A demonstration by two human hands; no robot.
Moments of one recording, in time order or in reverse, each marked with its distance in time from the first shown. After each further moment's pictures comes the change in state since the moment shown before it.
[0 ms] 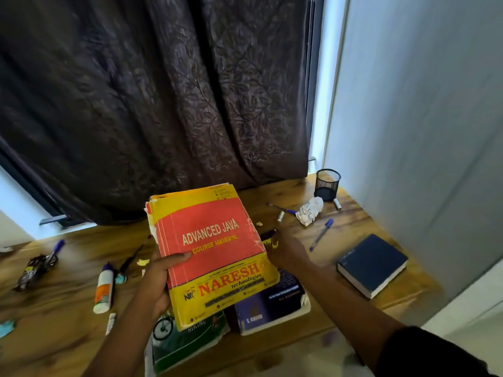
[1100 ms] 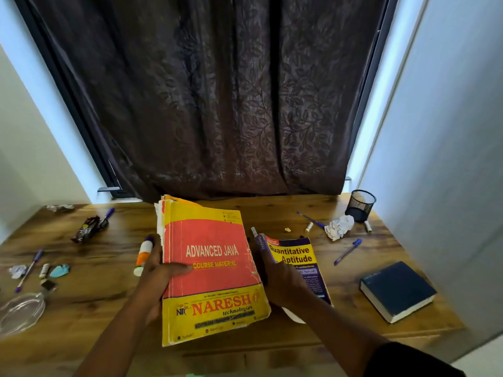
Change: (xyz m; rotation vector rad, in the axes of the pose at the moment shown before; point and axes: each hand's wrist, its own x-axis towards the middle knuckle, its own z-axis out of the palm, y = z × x) left_hand -0.085 0.016 -0.057 0.058 0.202 0.043; right_hand -0.050 -0.030 0.071 -0.561 -0.159 -0.303
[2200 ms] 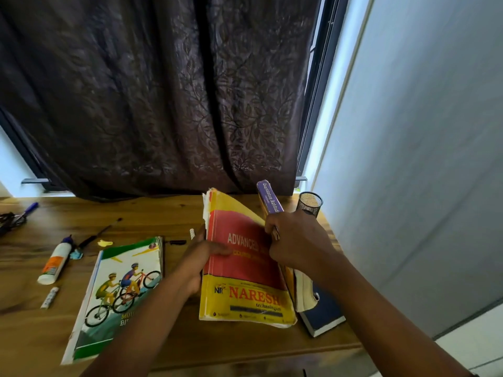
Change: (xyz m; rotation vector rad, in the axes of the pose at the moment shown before) left_hand 0.045 -0.037 0.258 -0.008 -0.198 -0.238; right_hand -0.048 0.131 -0.208 -0.066 0.122 -0.016
